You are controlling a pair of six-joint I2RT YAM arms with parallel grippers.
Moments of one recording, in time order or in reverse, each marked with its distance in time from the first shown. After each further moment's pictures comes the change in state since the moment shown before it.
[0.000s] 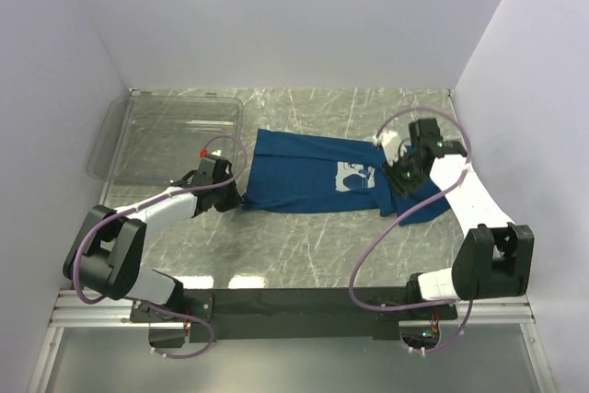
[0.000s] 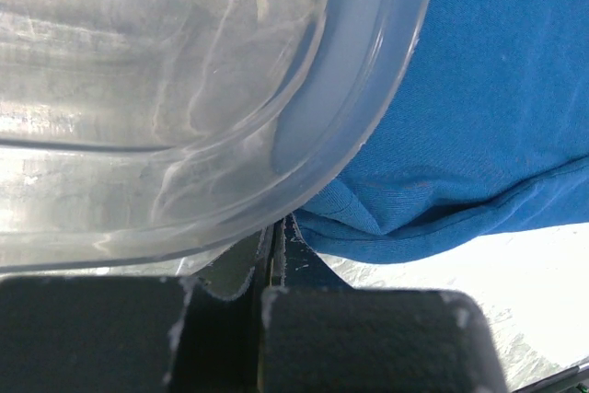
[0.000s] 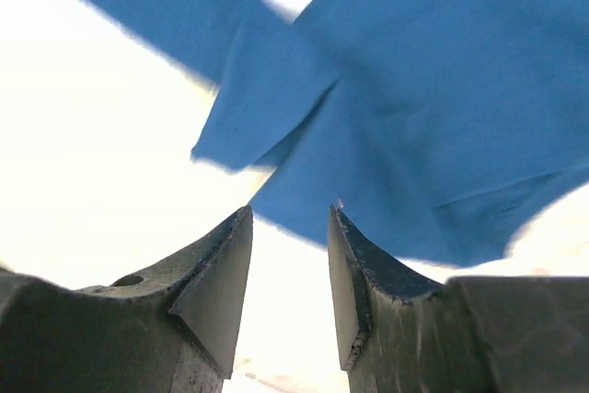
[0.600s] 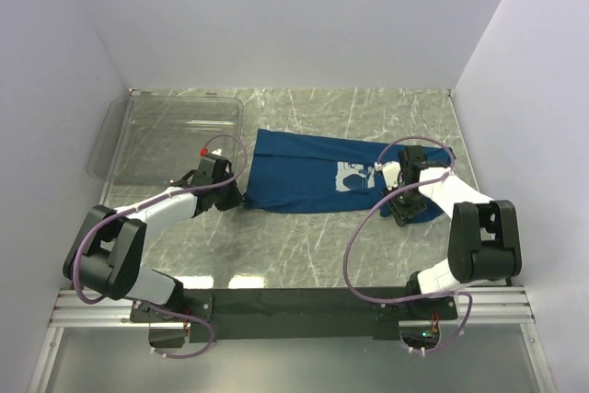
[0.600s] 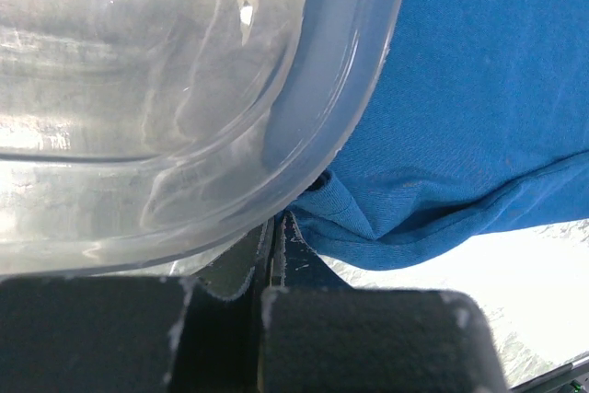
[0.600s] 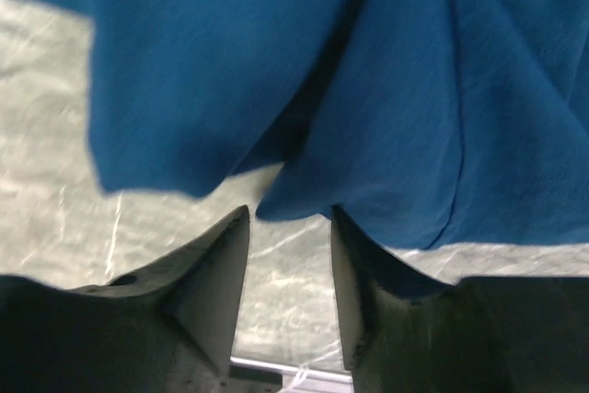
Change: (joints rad) left arm 0.000 0.000 0.000 0.023 0.011 0.000; right arm -0.002 0.082 -0.298 0.153 0.164 0.180
